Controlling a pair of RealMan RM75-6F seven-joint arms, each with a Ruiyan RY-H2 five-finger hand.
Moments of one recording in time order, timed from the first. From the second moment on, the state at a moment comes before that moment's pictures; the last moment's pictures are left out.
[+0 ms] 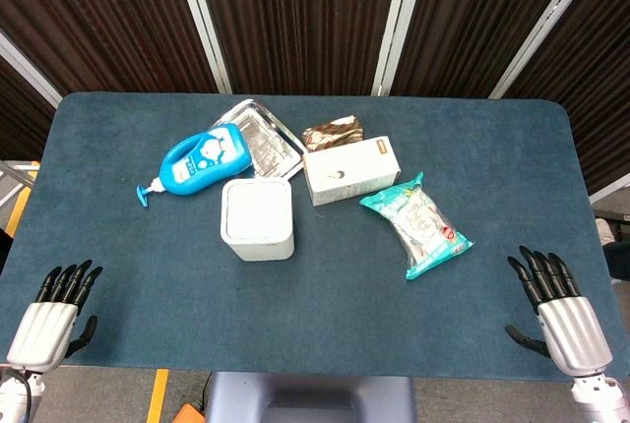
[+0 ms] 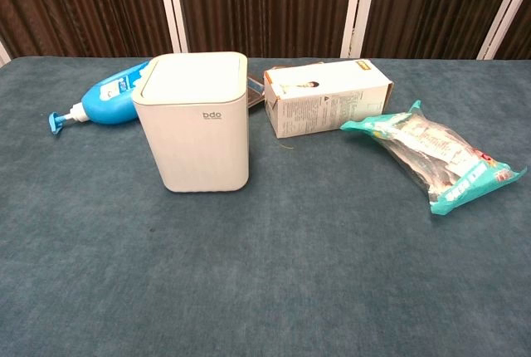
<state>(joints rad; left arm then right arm) -0.08 -1.16 0.05 -1.63 1.57 1.44 0.24 0.01 -1.11 -0.04 -1.64 -1.74 1.59 -0.08</state>
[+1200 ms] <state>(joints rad) -0.48 -1.27 -0.19 -1.95 1.21 1.09 0.51 0.01 -1.12 -0.04 -1.65 -1.71 1.55 -0.11</state>
